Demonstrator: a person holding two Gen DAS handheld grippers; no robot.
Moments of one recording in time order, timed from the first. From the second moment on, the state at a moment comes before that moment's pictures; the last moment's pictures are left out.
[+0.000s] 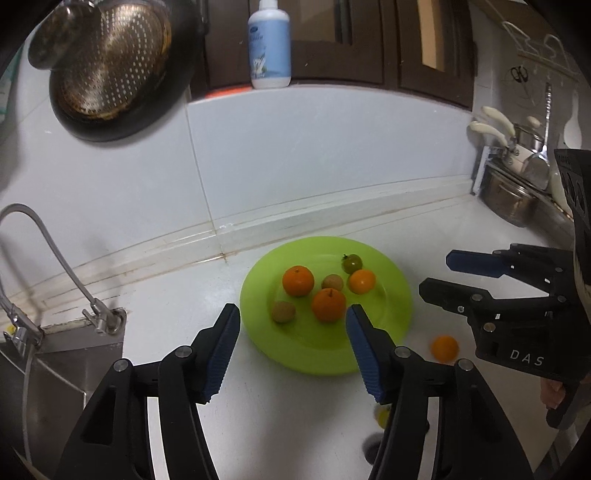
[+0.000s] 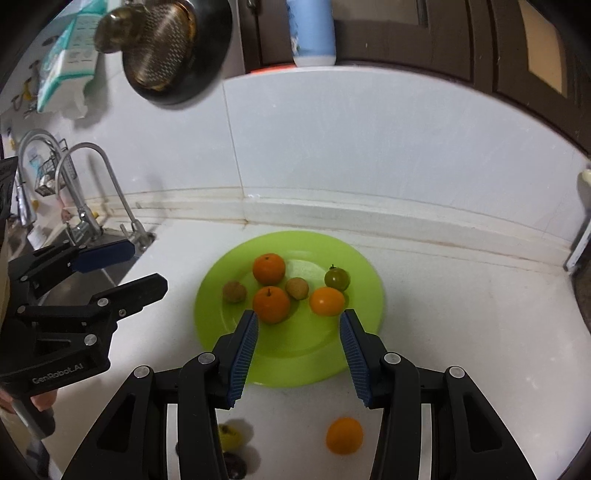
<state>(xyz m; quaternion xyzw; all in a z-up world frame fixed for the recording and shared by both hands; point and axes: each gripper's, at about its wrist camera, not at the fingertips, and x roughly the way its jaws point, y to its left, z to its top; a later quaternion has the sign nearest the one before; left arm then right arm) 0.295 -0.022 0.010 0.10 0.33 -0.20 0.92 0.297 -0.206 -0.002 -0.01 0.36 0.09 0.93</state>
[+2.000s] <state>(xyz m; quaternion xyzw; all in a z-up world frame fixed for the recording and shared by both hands) 0.200 -0.038 -0.089 0.17 0.38 -0.30 0.86 0.209 -0.171 -0.083 -0.14 0.44 0.22 0.86</state>
